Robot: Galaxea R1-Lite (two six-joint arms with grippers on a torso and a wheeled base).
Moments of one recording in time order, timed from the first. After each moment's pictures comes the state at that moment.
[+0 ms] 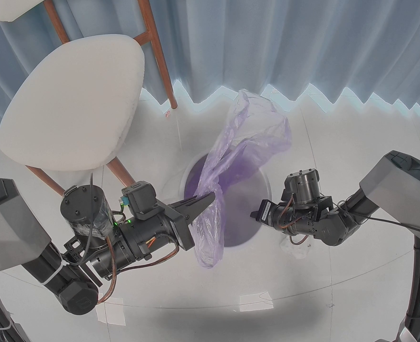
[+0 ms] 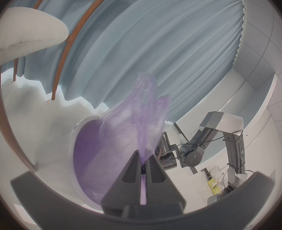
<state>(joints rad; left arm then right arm) -0.61 1.95 -0.50 -1.54 -0.29 -0.34 0.47 2.27 -1.10 -0.55 0.14 0.72</state>
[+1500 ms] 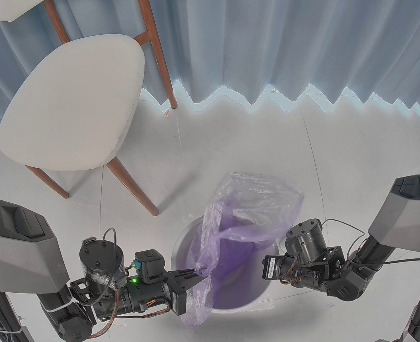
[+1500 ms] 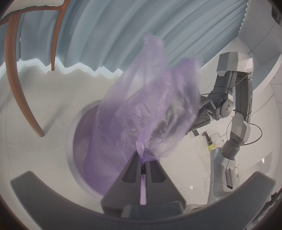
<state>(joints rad) -0.68 2.04 -0.21 -1.54 -0.29 -0.17 0.67 2.13 -0.62 -0.74 -0.16 0.57</state>
